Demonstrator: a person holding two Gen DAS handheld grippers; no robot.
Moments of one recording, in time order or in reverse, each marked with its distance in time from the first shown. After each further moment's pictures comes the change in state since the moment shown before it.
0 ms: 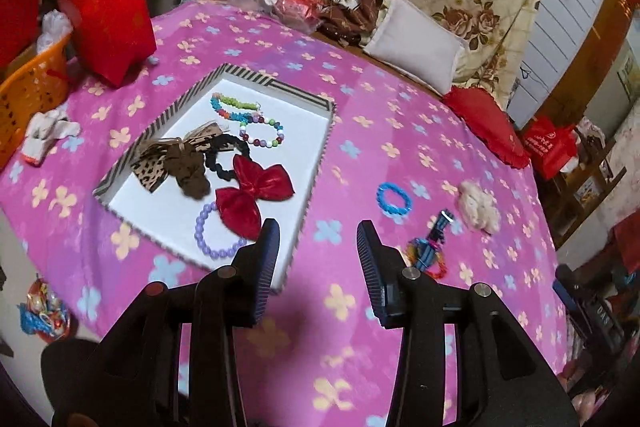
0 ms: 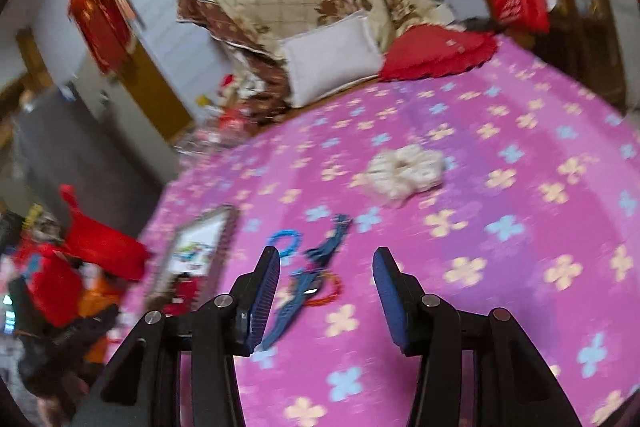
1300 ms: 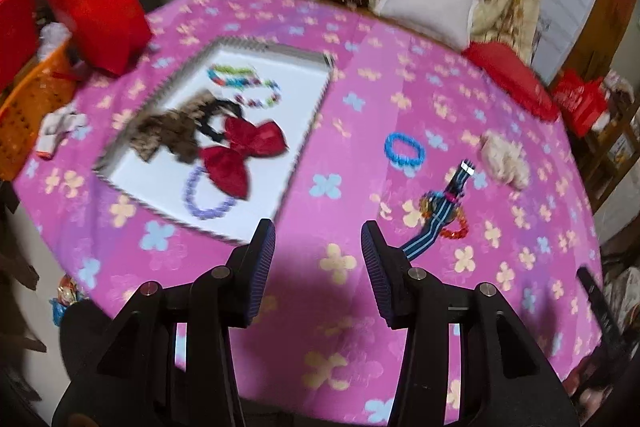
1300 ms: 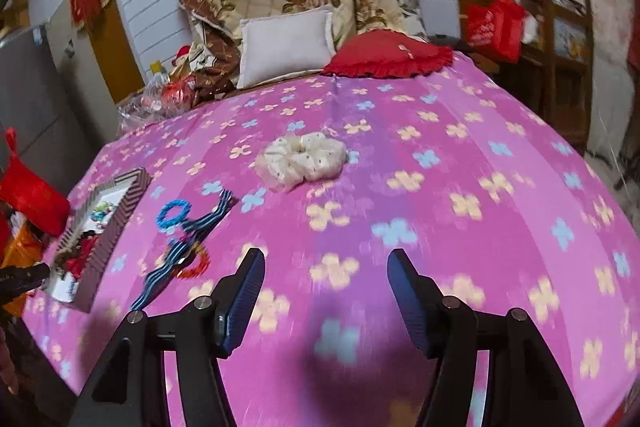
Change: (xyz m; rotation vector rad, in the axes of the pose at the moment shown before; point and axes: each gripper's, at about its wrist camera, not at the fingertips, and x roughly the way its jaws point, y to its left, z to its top) left arm 0.049 -0.050 -0.028 0.093 0.143 0.135; right arm 0.014 -0.078 -0.010 -0.186 0.011 -0.282
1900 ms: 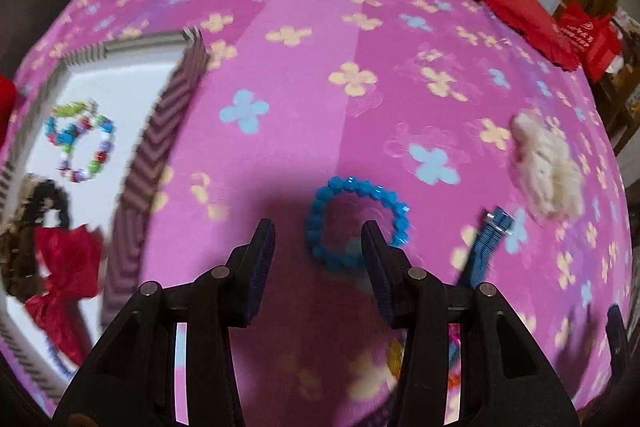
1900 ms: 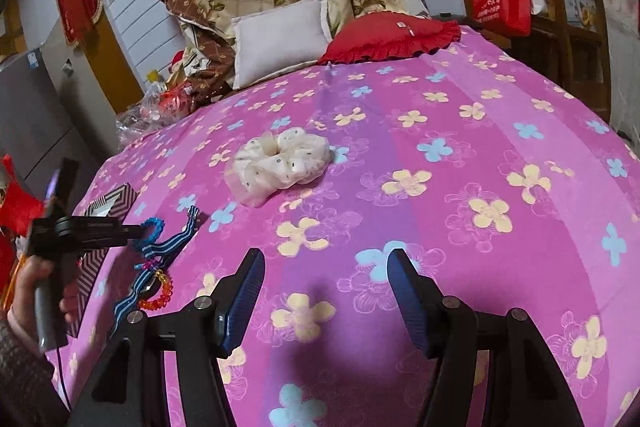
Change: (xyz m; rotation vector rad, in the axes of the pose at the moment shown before) left arm 0.192 -0.097 0.093 0.152 0.182 -0.019; right arm 0.062 -0.044 0.004 0.070 0.014 0.083
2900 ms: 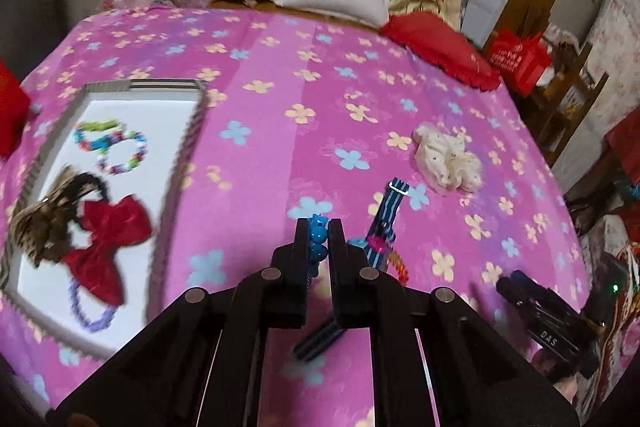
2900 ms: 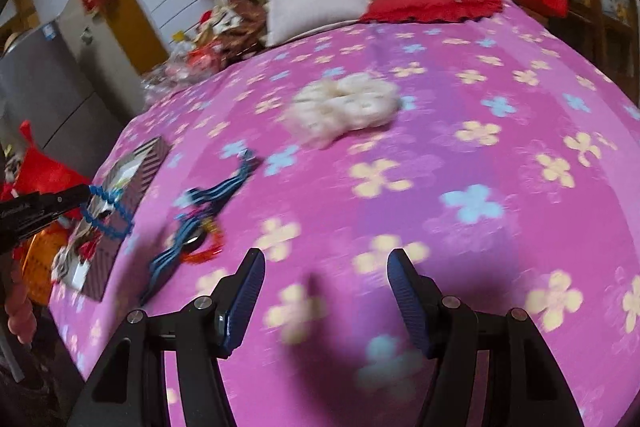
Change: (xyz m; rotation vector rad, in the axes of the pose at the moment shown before) left arm -0.133 0.020 -0.069 0.061 -0.222 -0.188; right arm 0.005 0.053 -0.023 -0.041 0.150 0.097
